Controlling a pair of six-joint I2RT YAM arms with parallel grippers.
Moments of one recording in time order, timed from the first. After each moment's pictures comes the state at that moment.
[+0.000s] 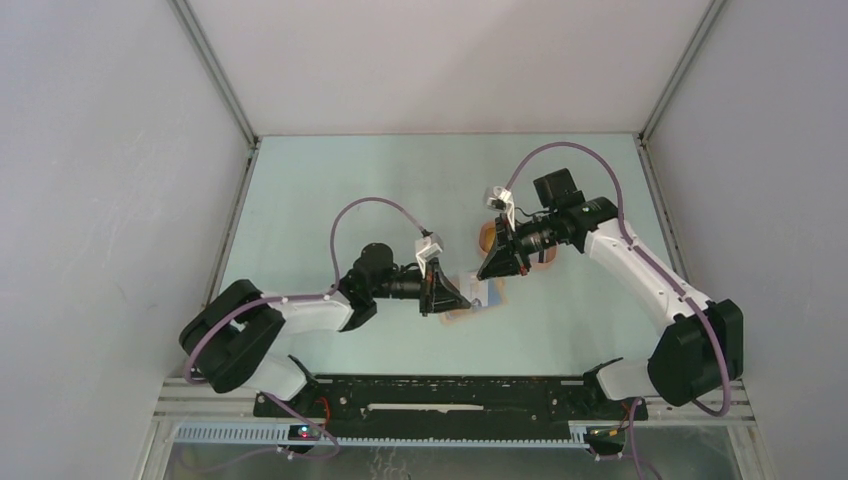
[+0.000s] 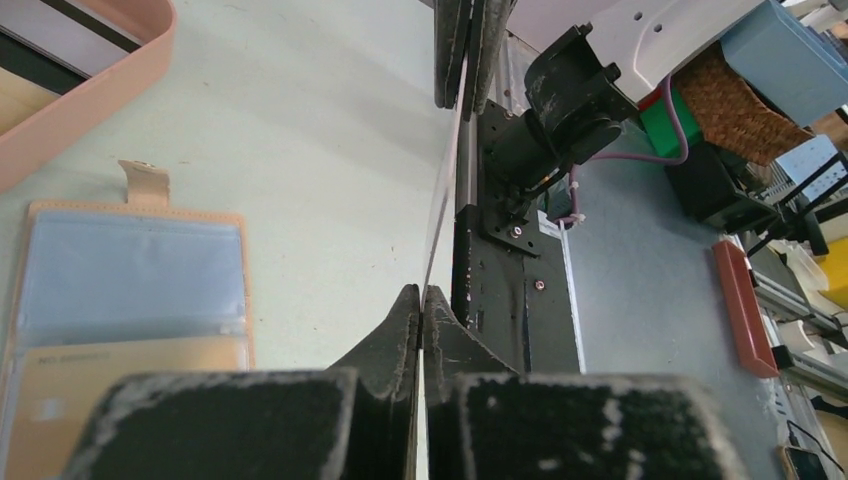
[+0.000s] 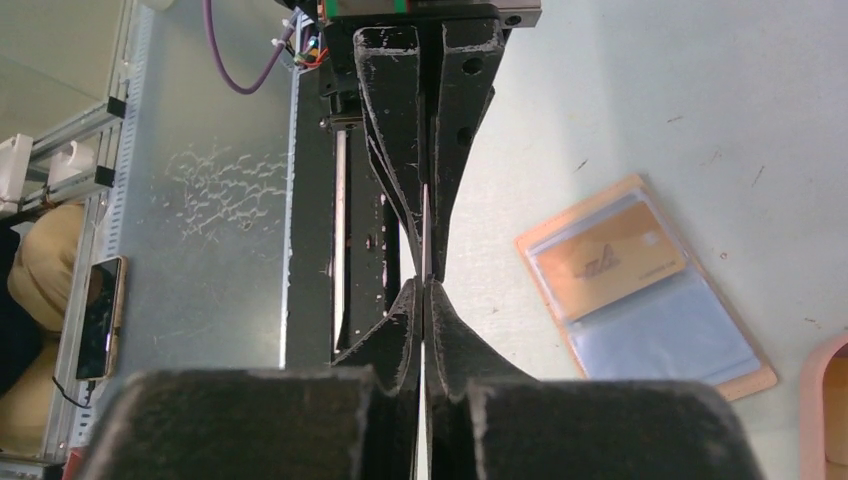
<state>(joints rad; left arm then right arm) -0.76 1.45 0.50 0.82 0.79 -0.44 0.39 1.37 1.16 -0.82 -1.12 -0.51</state>
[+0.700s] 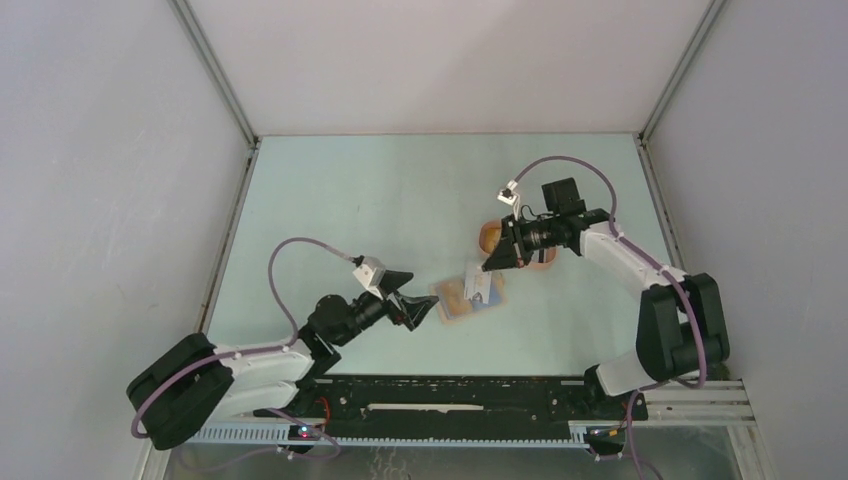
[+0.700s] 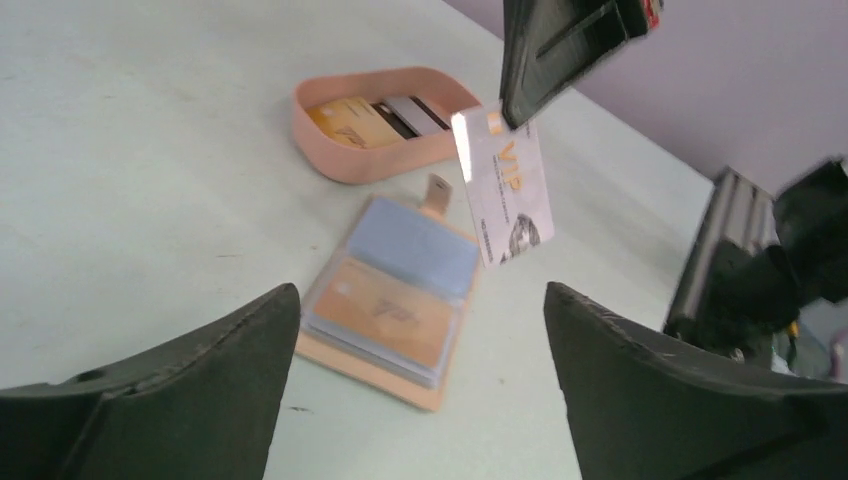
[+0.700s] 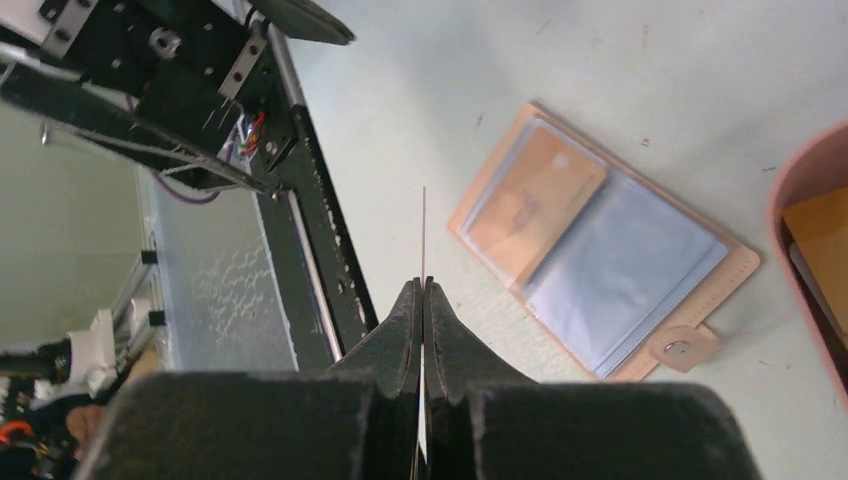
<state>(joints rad) -0.81 1.04 0.10 0.98 0.12 -0.33 0.27 1.46 0.99 -0.51 -1.04 -0.11</state>
